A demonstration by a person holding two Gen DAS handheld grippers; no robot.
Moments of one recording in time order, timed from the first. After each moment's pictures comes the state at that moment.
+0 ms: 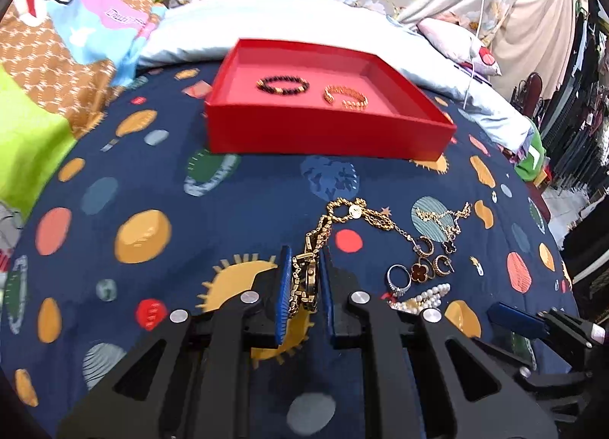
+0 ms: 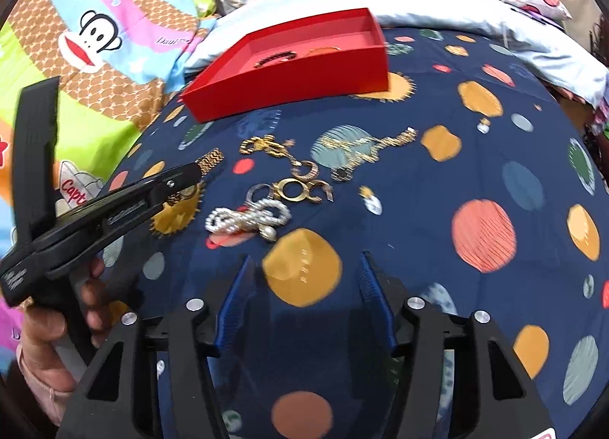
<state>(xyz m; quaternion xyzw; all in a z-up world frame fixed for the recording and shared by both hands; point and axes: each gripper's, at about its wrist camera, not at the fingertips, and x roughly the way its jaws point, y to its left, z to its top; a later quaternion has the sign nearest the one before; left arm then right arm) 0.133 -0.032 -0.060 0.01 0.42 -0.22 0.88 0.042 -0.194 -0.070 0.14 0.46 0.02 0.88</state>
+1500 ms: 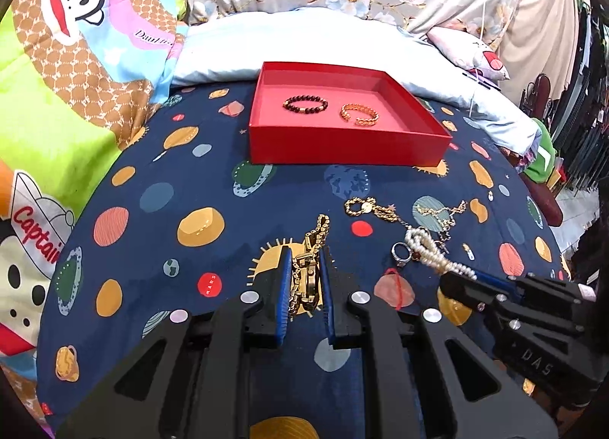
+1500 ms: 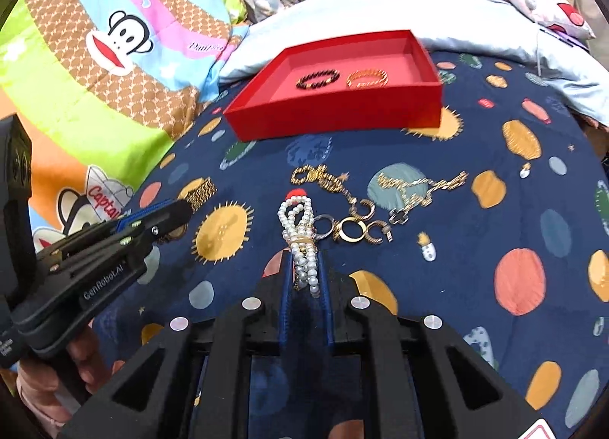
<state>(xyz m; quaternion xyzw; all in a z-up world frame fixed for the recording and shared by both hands) 0.102 -0.013 -0.029 0.02 0.40 -0.19 0.90 0.058 -0.176 -0.047 0.14 0.43 0.06 0.89</state>
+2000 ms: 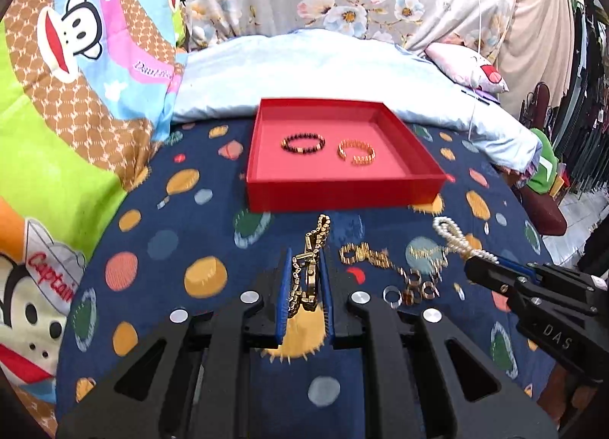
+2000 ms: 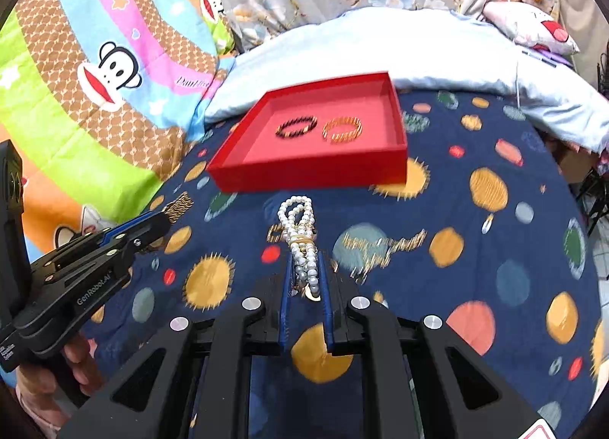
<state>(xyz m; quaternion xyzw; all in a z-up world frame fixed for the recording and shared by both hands) 0.118 -0.025 0.005 0.03 0.37 -0.18 0.91 0.073 -0.206 -0.010 0.13 0.39 0.03 0.91</state>
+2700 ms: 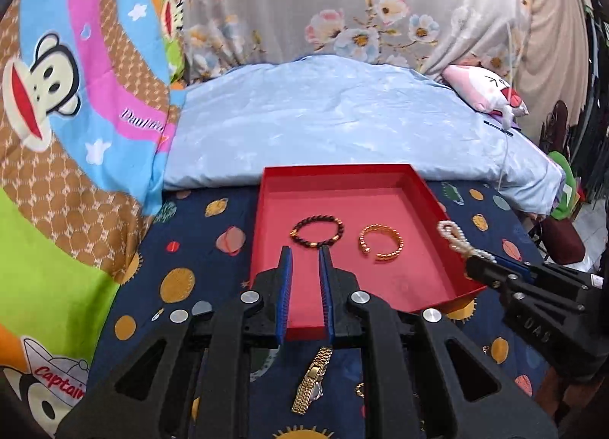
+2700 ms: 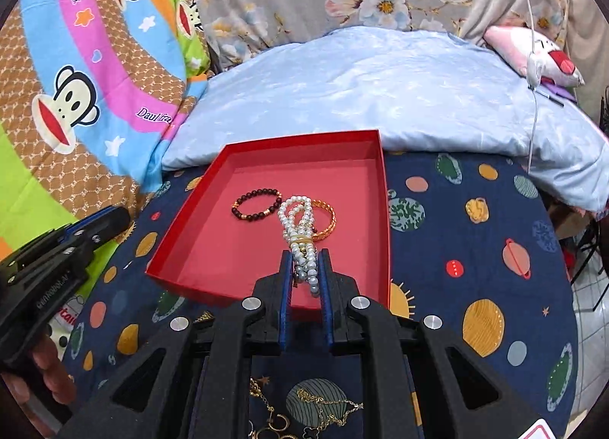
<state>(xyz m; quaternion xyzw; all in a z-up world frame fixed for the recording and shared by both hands) 0.228 -0.056 0.036 0.04 0.34 -0.16 0.93 0.193 -0.244 0.006 0.11 0.38 0.00 0.92</state>
